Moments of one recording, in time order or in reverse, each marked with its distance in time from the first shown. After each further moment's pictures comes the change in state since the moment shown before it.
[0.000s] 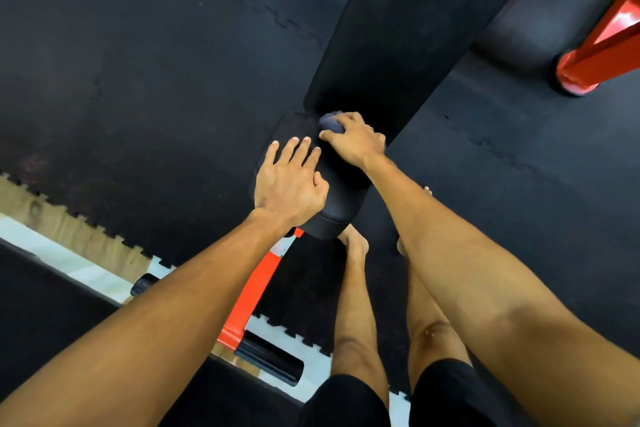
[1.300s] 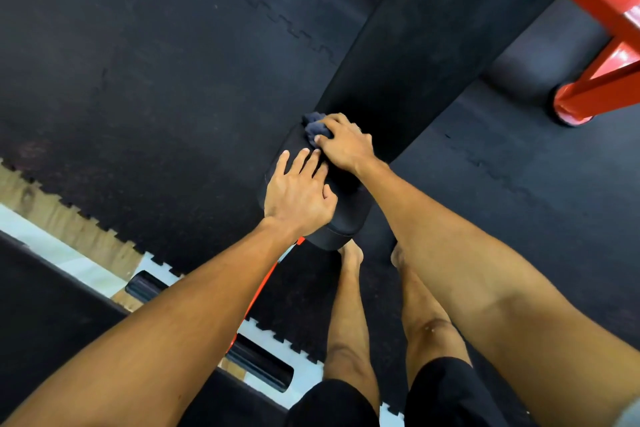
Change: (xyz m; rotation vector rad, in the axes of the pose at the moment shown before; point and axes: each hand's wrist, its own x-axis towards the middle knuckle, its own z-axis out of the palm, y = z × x) left_hand 0.002 0.000 0.000 -0.033 0.020 -0.025; right_hand 0.016 -0.034 -0.002 -0.098 -0.038 -0.189
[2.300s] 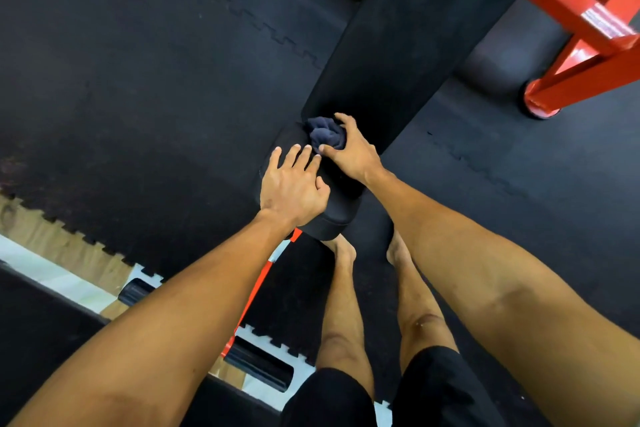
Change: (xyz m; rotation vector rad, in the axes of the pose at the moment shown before) left_hand -0.001 -0.003 0.003 -0.029 -0.001 0.004; right_hand -0.039 0.032 0.006 0.297 0.125 0.097
